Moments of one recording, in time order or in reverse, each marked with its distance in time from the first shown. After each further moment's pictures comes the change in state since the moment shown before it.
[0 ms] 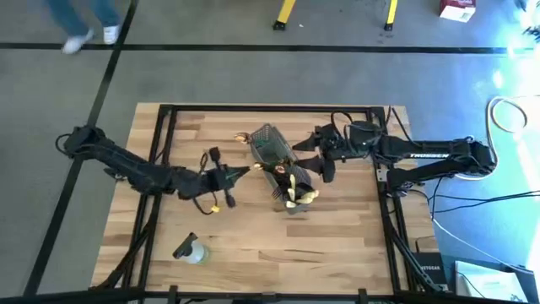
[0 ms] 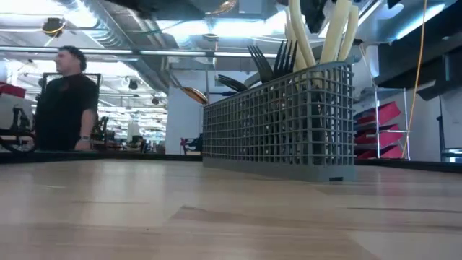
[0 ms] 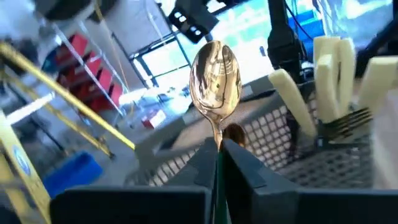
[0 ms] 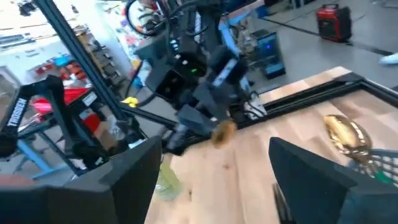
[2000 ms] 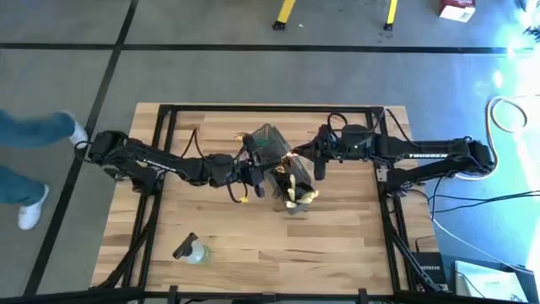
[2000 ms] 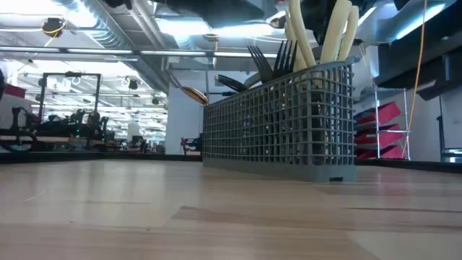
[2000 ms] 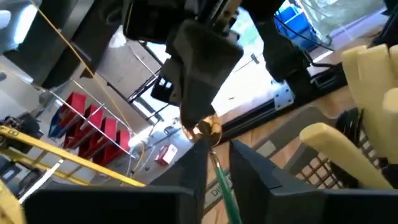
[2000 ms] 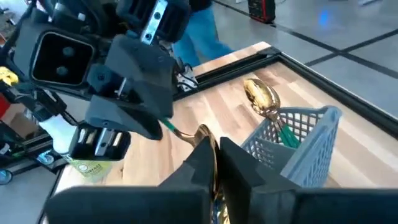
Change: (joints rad) left arm 0.183 0.298 0.259 0.130 0.263 0.299; right arm 0.002 0.011 0.000 -0.188 0.234 -0.080
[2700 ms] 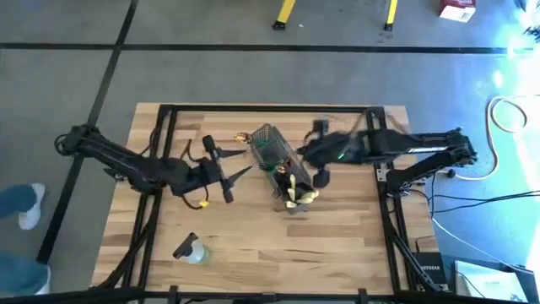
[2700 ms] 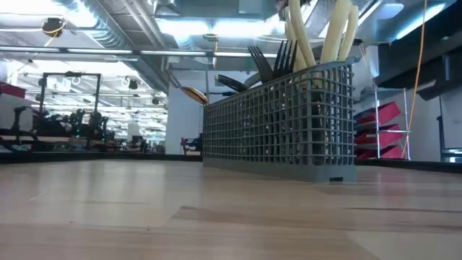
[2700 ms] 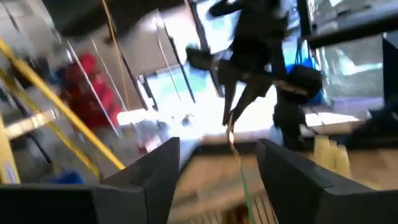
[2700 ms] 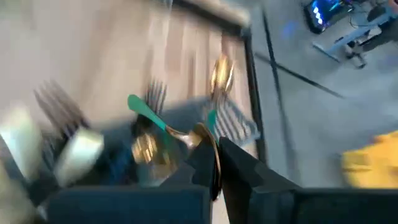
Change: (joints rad) left arm -0.233 -0.381 -0.063 -0.263 -0.299 -0.396; right arm 0.210 0.262 0.560 -0.763 0.406 -0.702
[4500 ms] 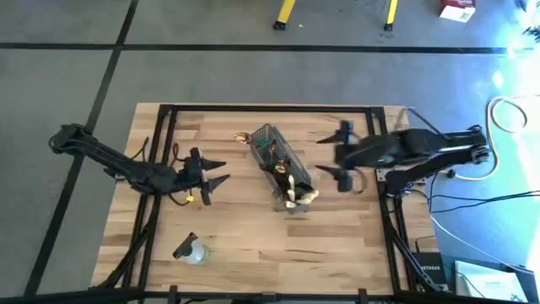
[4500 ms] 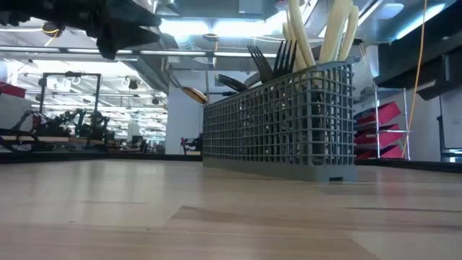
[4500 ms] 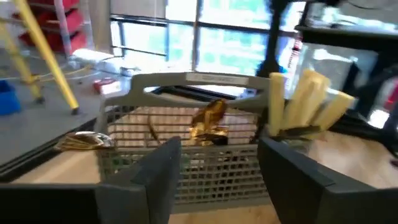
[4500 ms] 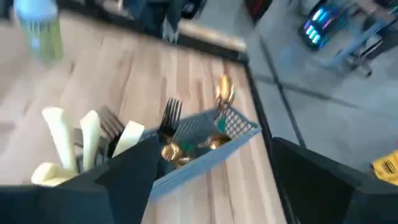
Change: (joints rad) left arm -0.016 -0.320 -0.518 0.099 0.081 -0.432; right arm 0.104 -0.299 -0.132 0.026 -0.010 0.203
